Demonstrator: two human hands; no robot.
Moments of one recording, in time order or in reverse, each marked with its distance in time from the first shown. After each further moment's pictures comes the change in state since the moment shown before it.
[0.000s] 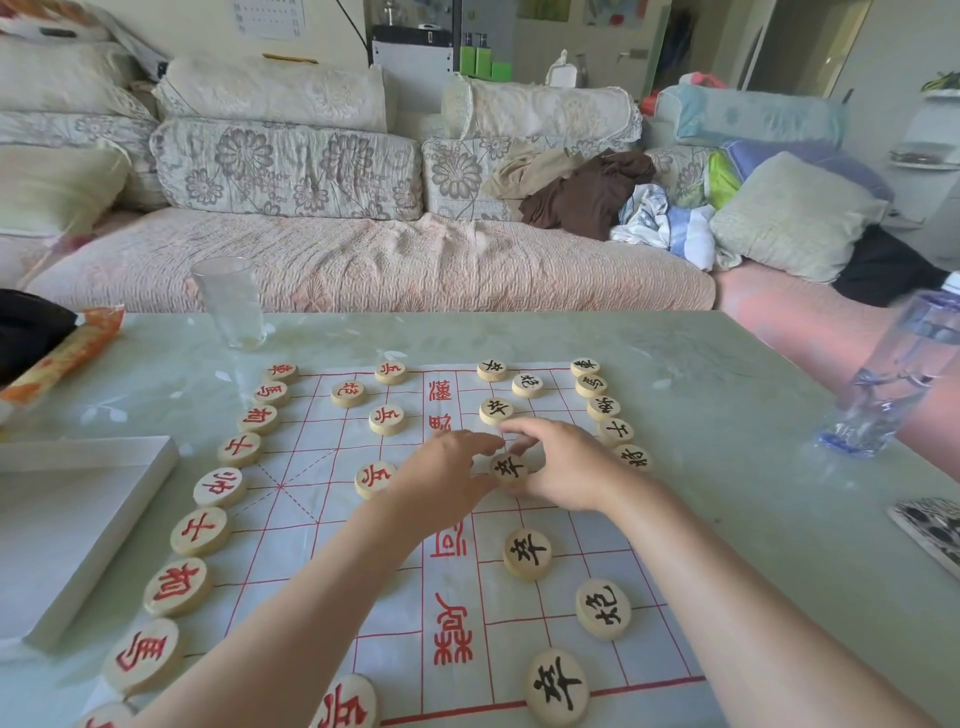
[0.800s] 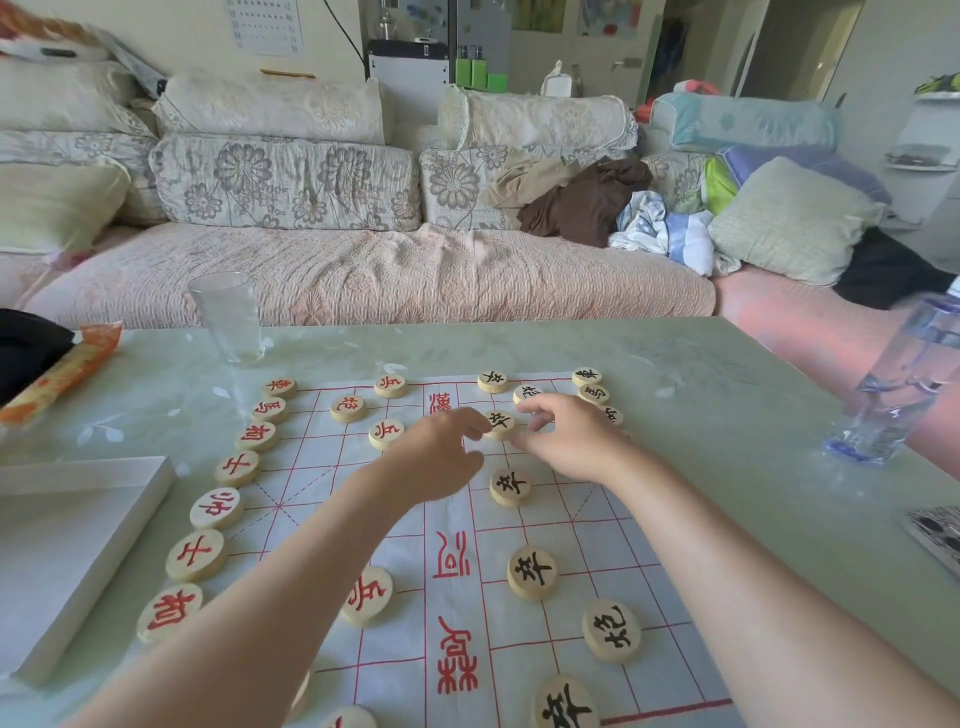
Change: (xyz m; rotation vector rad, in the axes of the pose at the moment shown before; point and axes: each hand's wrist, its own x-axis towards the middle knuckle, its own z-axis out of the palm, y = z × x) left_hand 0.027 -0.001 -0.031 -0.053 -0.050 -0.075; right_hand 0.027 -0.004 -0.021 0.070 0.144 0.085
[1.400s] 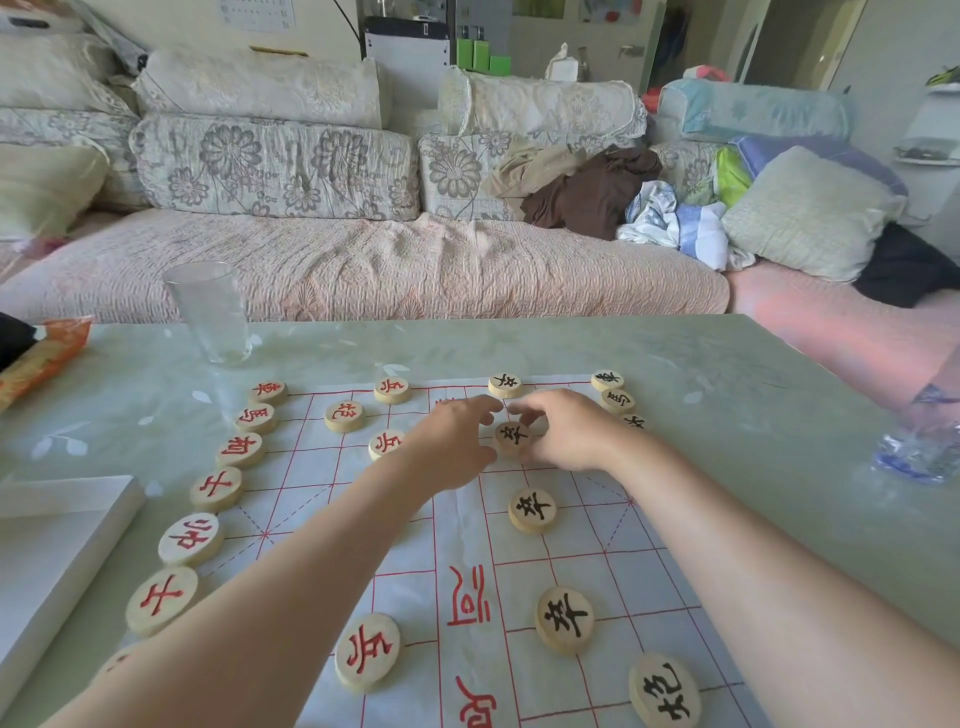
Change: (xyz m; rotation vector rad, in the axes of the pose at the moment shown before) left_hand 0.063 -0.031 0.014 0.068 0.004 0.018; right_hand 0.060 -0.002 0.017 -0.221 -0.132 -0.083
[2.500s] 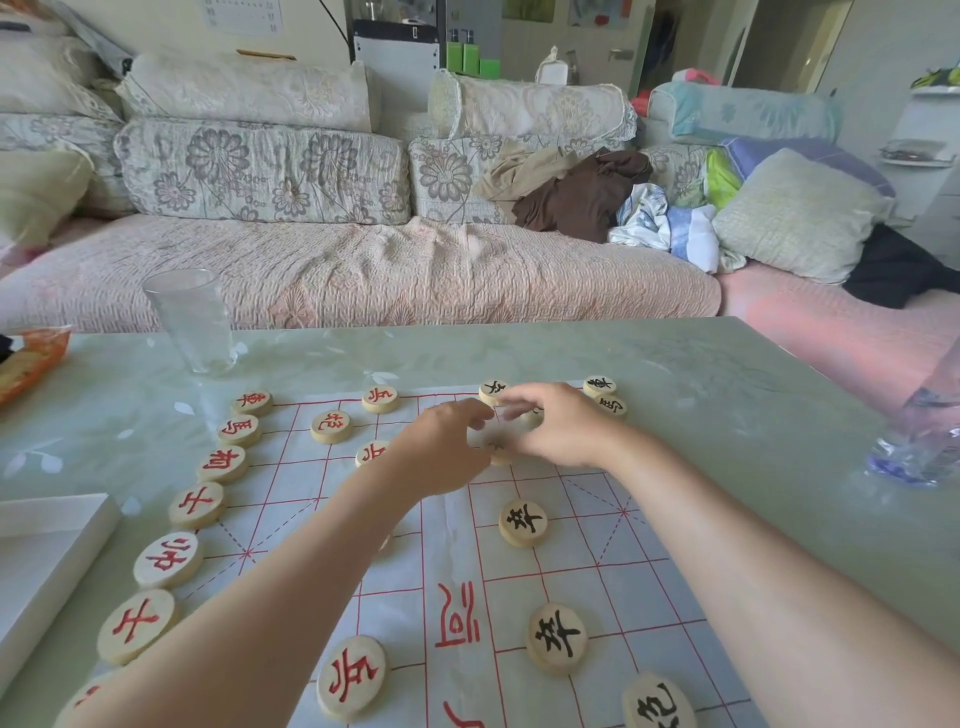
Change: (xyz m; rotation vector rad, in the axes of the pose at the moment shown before) left_hand 0.001 0.002 -0.006 -0.081 0.013 0.006; right_hand 0.003 0.000 -0.010 0.202 0.046 -0.003
